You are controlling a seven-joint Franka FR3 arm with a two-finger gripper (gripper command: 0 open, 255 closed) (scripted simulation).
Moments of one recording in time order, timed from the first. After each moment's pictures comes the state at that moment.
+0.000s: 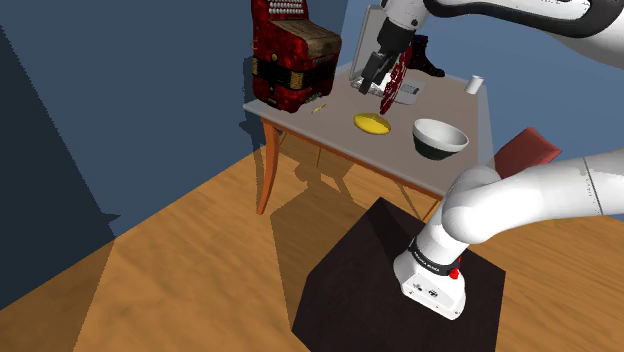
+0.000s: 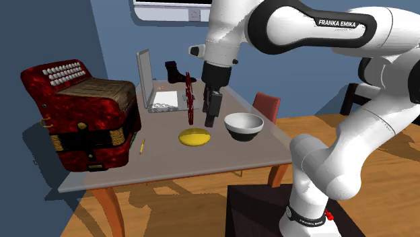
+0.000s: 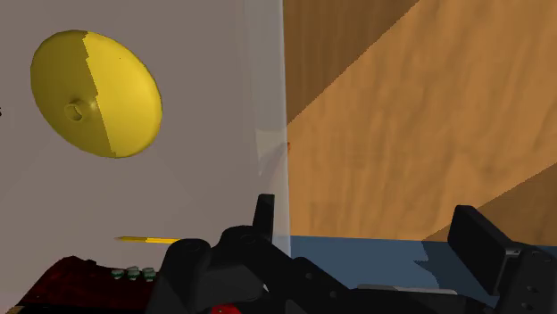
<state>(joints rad) 0.02 -0.76 -0.05 -2.28 -0.08 1.71 -0.10</state>
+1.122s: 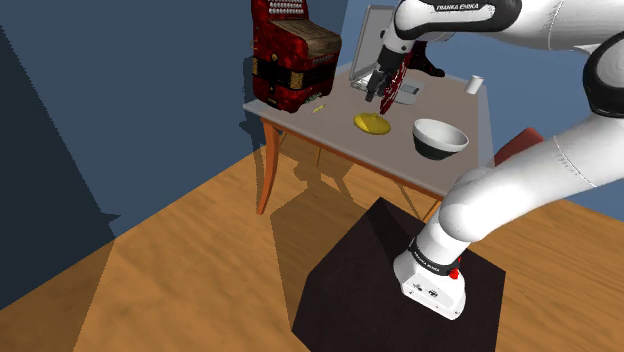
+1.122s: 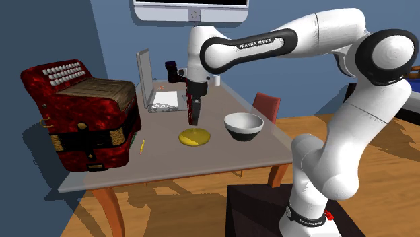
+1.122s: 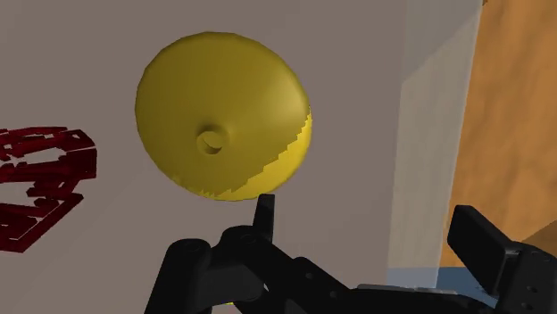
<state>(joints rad) -0.05 -0.45 -0.36 -2.22 -0.14 1.90 -0.39</state>
